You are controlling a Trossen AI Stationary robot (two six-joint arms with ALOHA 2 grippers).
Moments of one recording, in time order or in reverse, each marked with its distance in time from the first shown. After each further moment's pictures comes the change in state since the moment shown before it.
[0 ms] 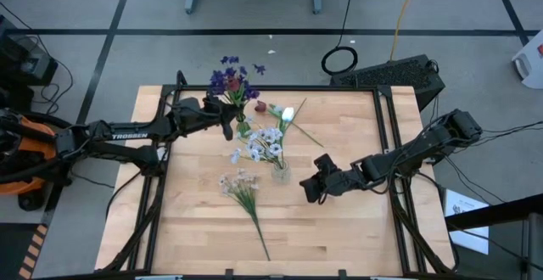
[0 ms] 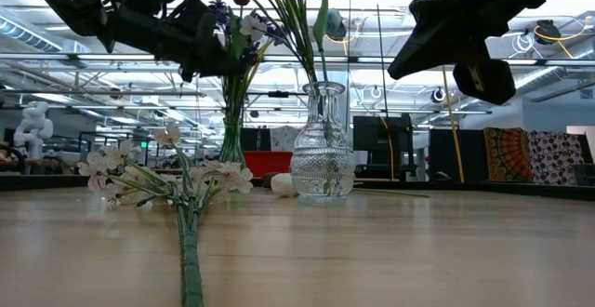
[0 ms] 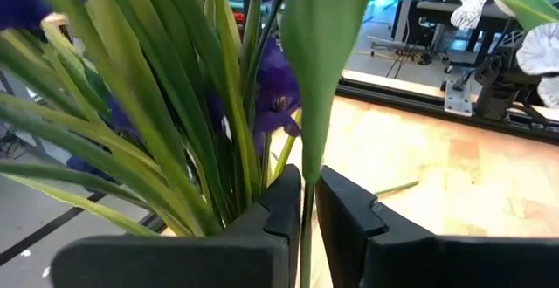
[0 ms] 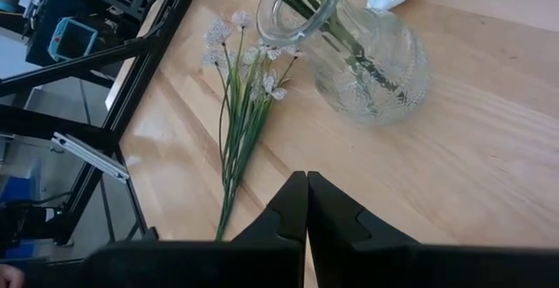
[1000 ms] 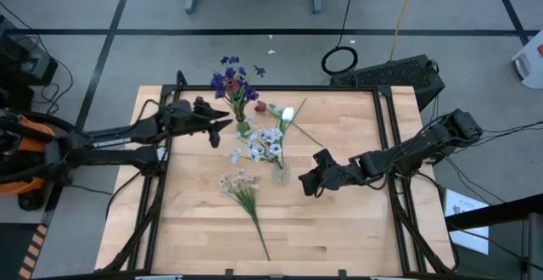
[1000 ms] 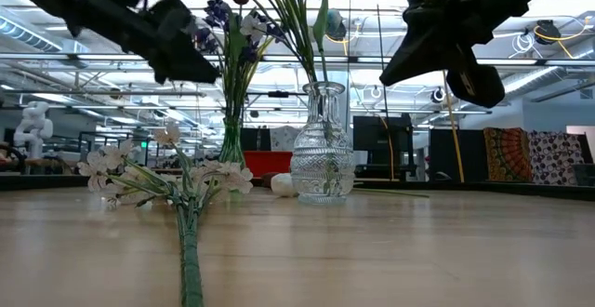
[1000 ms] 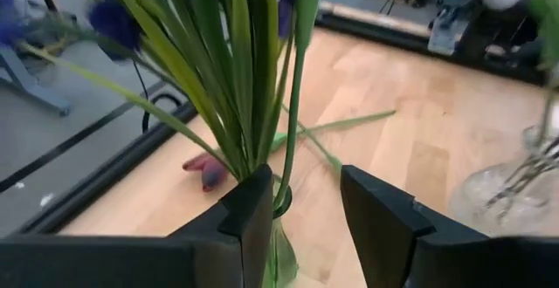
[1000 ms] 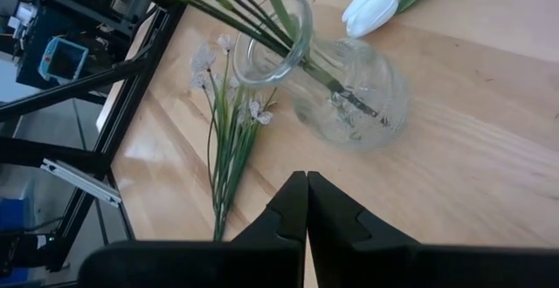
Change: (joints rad) left arm 0.000 -0.243 0.001 -0.434 0.047 -0.051; right arm -0.054 0.000 0.000 -0.005 -0.008 0.004
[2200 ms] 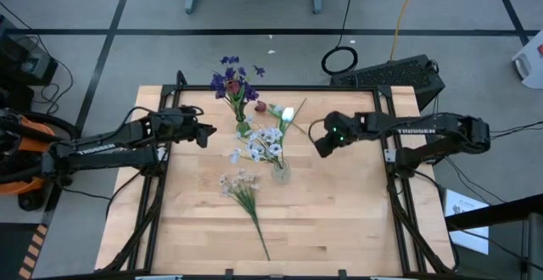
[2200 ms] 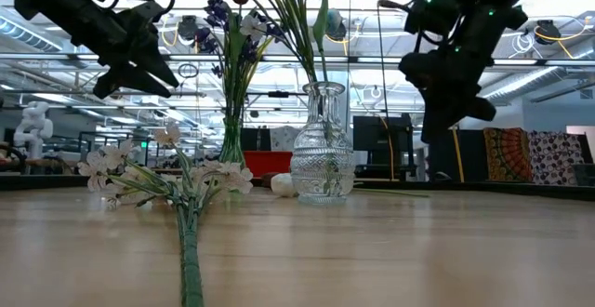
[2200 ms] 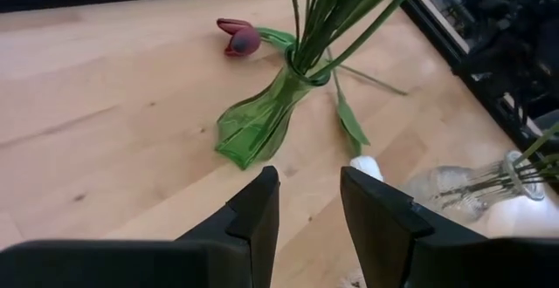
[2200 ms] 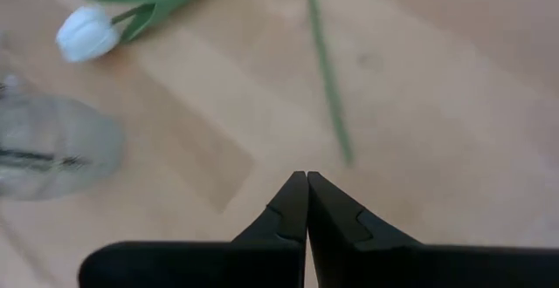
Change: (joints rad) left arm -0.053 -0.229 0.001 -0.443 -0.077 -0.603; right arm -0.582 -0.112 0.000 -0.492 -0.289 -0.591
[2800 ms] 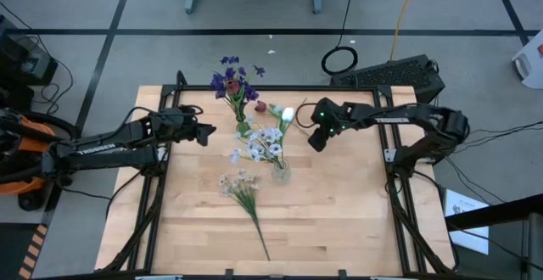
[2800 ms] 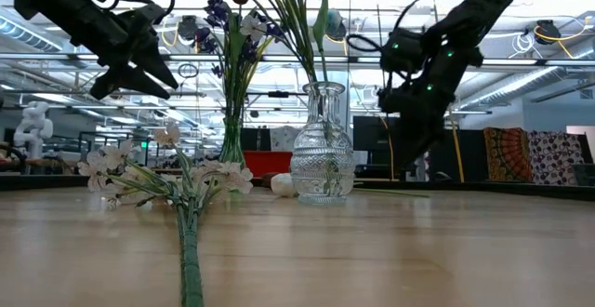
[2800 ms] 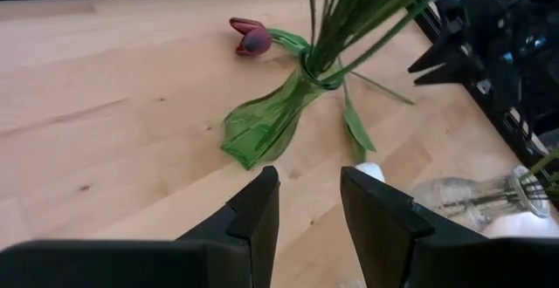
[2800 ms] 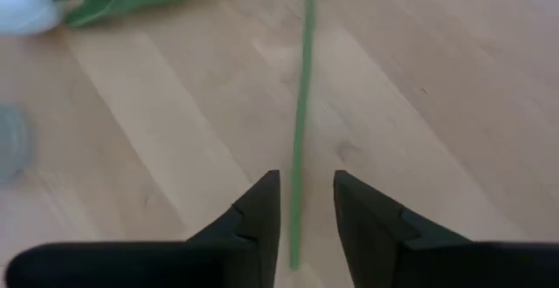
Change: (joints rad) left arm 0.000 0.002 0.000 -0.007 -0.025 -0.053; right arm -0.183 0.247 0.037 0.202 -0.129 -0.473
